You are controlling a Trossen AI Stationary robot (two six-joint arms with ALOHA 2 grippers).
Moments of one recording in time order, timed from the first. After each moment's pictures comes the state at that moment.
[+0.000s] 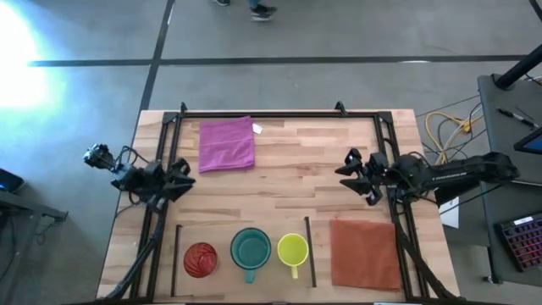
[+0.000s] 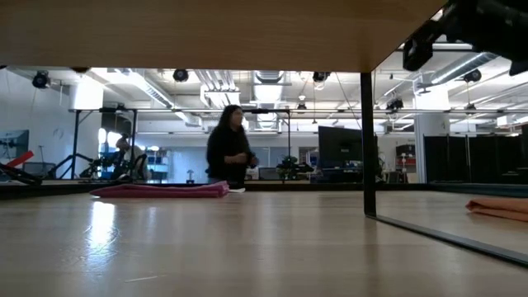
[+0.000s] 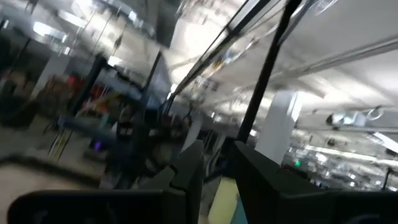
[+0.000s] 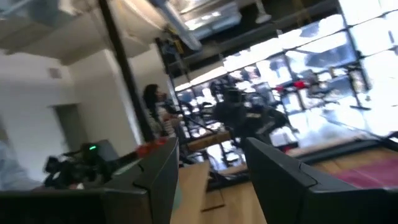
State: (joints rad) left arm -0.54 0.03 0.01 0.51 -0.43 -0.20; right arm 0.01 0.67 0.13 0.88 -0.13 0.38
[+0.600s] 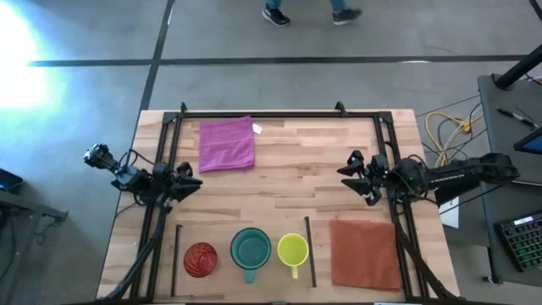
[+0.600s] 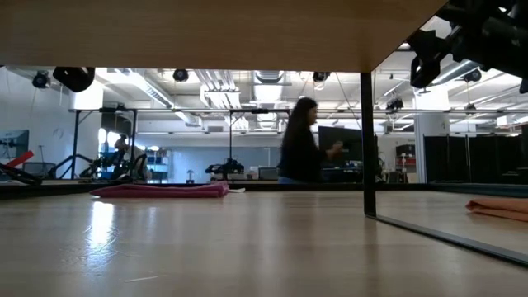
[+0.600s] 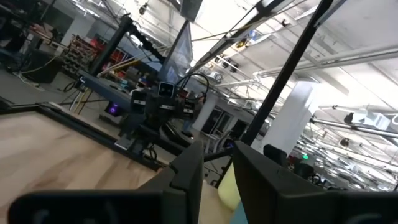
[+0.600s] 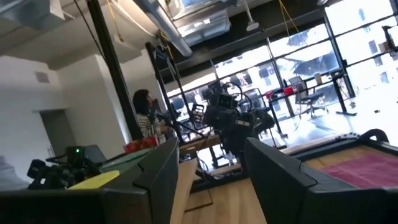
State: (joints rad) left arm -0.54 0.03 0.01 0.35 -0.51 -0.39; right arm 0.01 0.66 0.01 1.00 -0.06 0.37
